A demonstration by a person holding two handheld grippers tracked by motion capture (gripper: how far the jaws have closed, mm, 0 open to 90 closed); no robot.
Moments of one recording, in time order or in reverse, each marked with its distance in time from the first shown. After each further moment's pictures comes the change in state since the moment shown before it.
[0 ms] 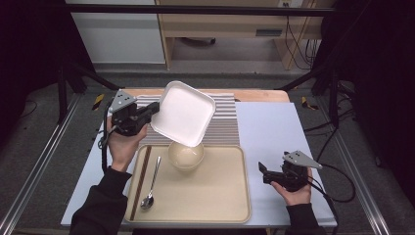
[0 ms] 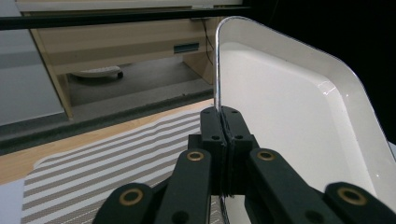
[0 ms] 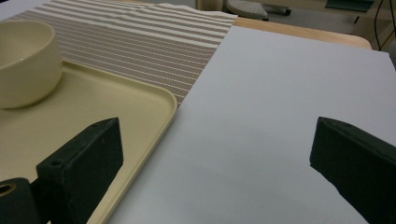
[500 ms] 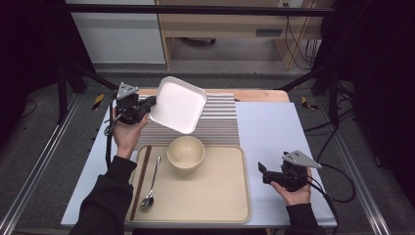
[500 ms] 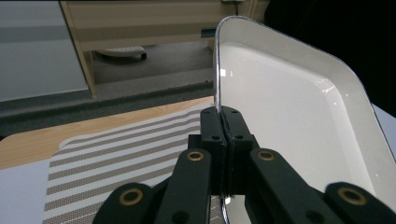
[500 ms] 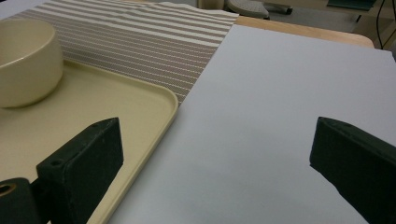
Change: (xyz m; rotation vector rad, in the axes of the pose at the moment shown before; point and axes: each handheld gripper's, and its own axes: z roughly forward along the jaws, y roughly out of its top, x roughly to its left) left arm 0.037 -0.005 0.042 0.057 0.104 -0.069; right arm -0.001 0.000 0.001 0.003 -0.003 -0.011
